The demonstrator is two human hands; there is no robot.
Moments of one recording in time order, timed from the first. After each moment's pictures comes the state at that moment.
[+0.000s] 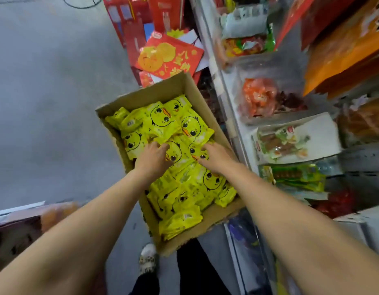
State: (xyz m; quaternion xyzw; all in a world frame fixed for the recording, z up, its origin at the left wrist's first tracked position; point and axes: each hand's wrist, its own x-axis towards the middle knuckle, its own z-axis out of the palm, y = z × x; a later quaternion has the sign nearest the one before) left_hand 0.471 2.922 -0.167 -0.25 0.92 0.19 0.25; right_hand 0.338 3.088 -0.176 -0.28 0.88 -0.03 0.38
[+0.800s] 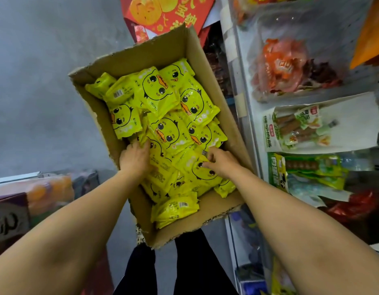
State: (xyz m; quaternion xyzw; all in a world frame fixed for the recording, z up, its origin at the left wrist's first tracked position) left_hand 0.507 2.925 -0.249 -0.32 0.86 0.11 0.38; right_hand 0.348 3.141 -0.270 -0.18 0.83 -0.11 0.51
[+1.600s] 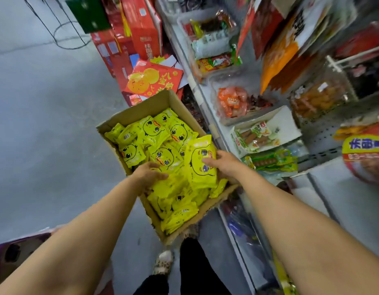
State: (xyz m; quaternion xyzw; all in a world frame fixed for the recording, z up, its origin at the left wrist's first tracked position) left_hand 0.515 2.946 -0.101 -0.47 0.65 0.54 0.26; right_hand 0.369 3.169 -0.098 0.00 0.78 -0.42 0.47
